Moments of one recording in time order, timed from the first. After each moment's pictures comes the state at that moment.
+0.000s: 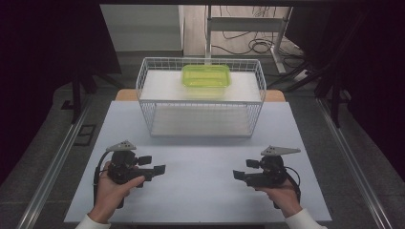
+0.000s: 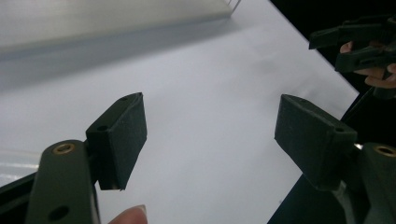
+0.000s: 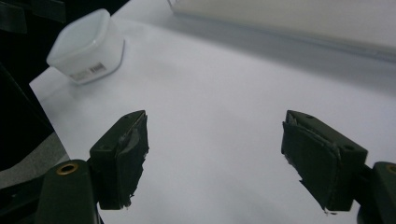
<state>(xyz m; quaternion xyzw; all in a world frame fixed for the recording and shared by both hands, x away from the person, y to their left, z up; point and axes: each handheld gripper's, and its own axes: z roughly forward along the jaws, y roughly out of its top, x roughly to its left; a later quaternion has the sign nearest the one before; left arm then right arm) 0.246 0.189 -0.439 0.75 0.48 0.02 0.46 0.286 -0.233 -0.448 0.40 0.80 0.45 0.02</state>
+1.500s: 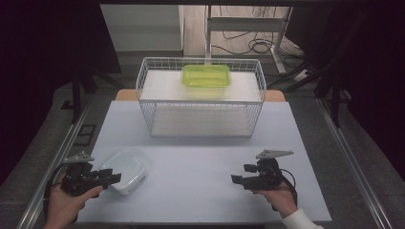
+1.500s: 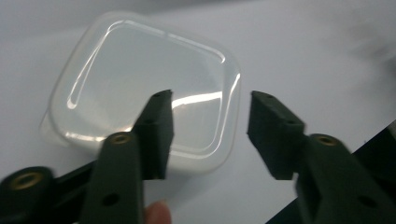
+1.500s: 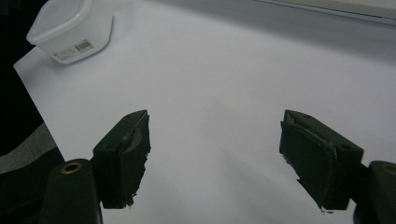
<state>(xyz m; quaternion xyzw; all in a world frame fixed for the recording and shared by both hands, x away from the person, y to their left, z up) 0.208 0.291 -0.452 0.75 0.55 0.06 0.37 0.288 -0.229 -0.466 0.40 0.82 0.42 0.02</state>
